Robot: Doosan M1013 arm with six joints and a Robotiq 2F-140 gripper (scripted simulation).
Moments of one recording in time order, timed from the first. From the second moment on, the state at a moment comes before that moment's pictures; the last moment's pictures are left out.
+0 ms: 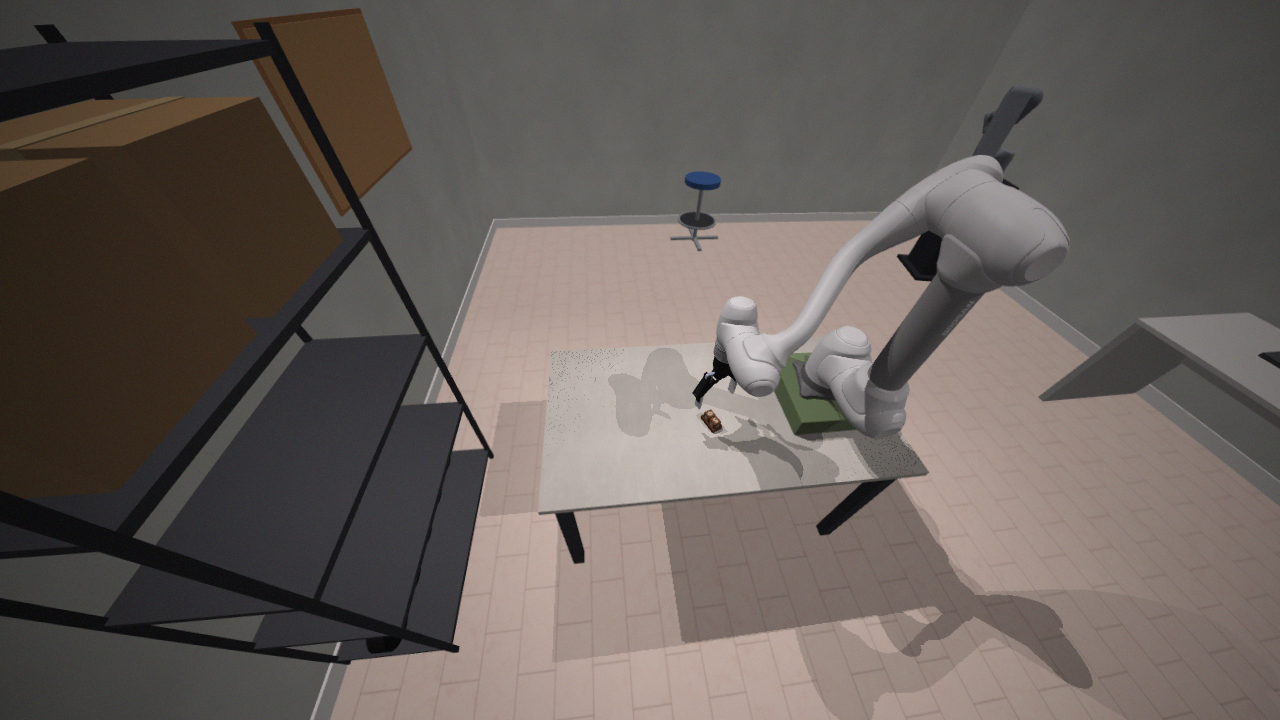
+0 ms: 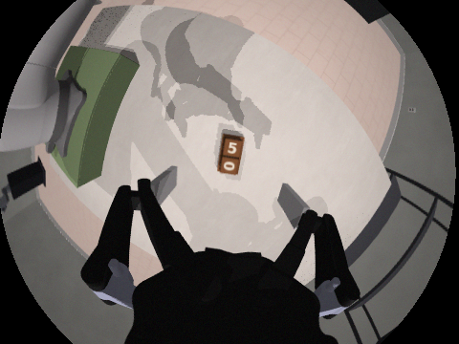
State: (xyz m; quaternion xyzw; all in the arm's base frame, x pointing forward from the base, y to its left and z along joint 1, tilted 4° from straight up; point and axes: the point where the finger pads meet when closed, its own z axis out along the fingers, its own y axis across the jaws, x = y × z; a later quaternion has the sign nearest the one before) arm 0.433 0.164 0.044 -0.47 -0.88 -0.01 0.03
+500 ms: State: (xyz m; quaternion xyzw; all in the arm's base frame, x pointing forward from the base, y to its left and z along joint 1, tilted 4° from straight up) arm 0.433 0.163 0.062 -0.47 -0.88 -0.01 0.03
